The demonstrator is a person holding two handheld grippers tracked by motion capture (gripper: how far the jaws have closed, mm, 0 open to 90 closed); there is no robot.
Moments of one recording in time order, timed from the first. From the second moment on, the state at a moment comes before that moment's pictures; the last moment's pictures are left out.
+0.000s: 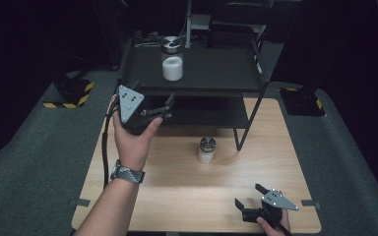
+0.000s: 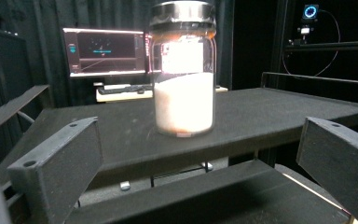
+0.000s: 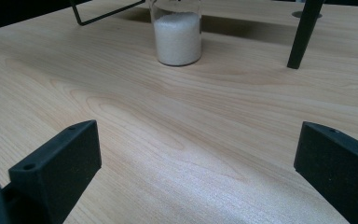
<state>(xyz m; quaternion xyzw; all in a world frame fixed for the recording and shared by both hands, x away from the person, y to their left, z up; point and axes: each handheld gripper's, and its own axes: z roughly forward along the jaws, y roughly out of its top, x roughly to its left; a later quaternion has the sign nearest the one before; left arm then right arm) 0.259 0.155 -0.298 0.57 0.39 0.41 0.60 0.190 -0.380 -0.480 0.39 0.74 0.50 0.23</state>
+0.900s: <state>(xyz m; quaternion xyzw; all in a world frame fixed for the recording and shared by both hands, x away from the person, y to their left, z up) 0.188 0.187 -0.415 0.58 0.38 0.38 0.61 0.190 -0.379 -0.480 0.39 0.74 0.50 0.23</state>
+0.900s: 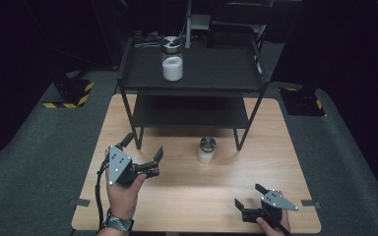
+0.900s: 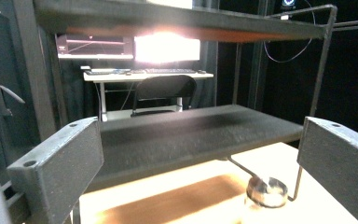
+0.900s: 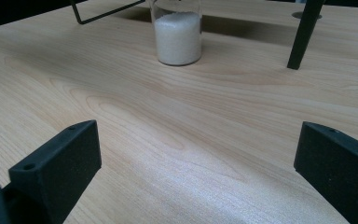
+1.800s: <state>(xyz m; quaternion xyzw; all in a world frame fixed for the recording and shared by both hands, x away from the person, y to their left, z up) 0.155 0.199 -0.494 0.64 0.43 0.33 0.54 0.190 -0.379 -0.479 0.39 0.74 0.50 0.23</state>
